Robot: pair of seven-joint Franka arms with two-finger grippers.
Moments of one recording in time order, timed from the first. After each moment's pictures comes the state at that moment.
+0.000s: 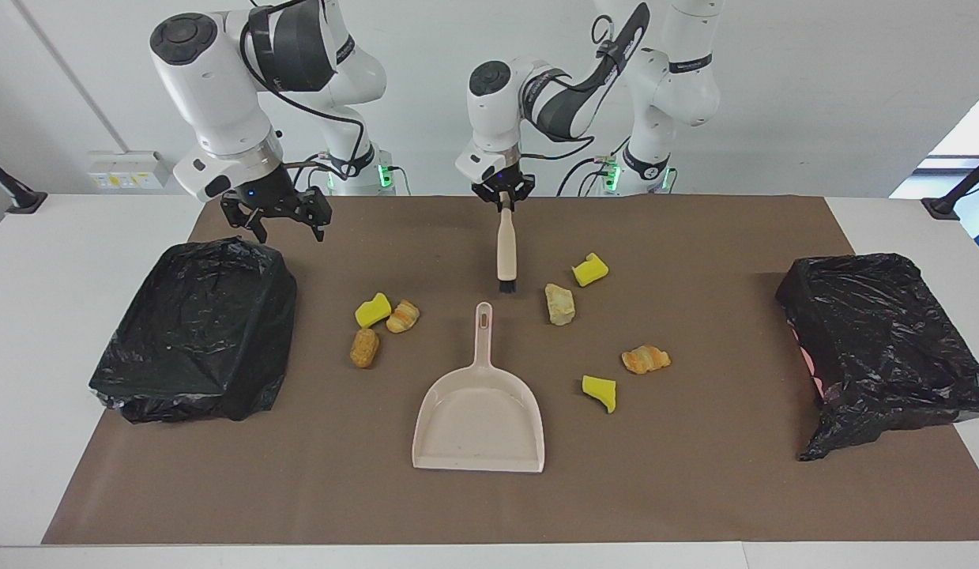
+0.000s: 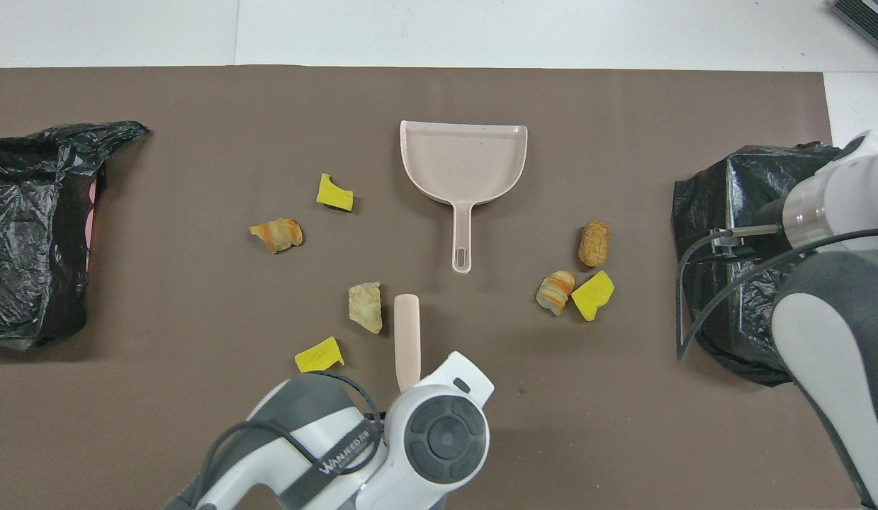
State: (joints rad) left arm -0.89 -0.01 0.03 -2.11 0.01 1.95 -0.88; right arm 0.17 -0.03 -0.06 -1.79 0.02 1.76 0.11
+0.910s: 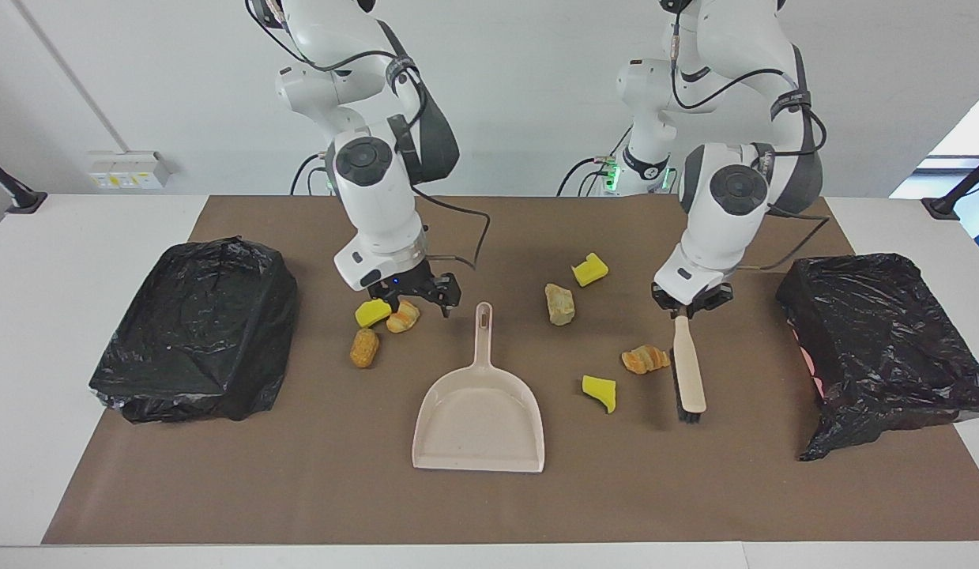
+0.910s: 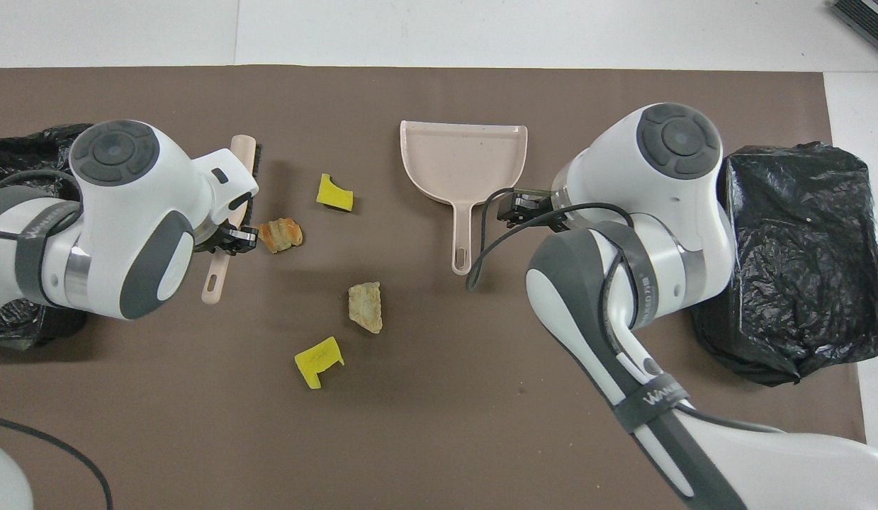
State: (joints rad) left arm -0.26 0.23 0.04 -1.83 0.13 1.98 -0.04; right arm 0.40 0.33 -0.04 -1.64 0.11 2.02 0.51
